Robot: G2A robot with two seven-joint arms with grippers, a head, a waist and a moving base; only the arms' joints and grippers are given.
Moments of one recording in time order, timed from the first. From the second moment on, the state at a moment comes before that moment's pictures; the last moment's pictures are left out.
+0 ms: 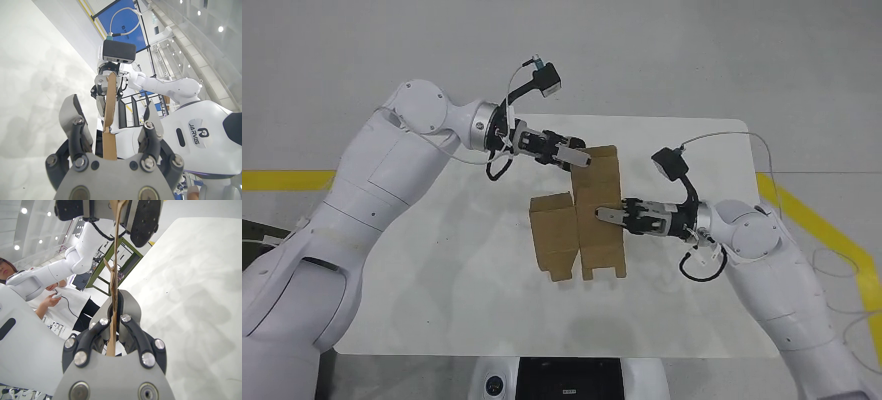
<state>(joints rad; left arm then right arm) 0.27 -1.11 -0.65 -1.09 -0.68 -0.46 -1.36 -1.01 -1.06 1.15 -1.54 0.27 -0.64 1.01</state>
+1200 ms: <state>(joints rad) 0.39 -1.04 -0.72 -1.16 -0.65 -0.48 -1.34 -1.13 -1.09 1.22 -1.63 0.29 -0.44 0.51</state>
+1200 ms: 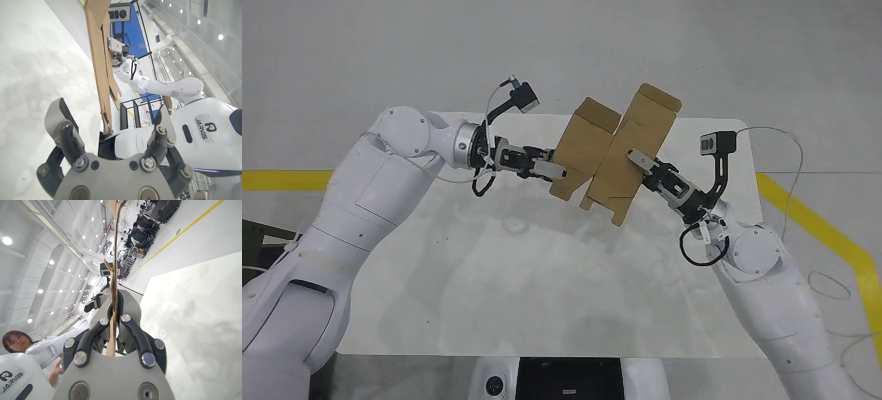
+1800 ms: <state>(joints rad) 0.40 -1.04 -0.72 -1.16 -0.68 -0.47 -1.35 -1.14 -1.10 1.24 -1.65 0.25 -0.45 0.53</state>
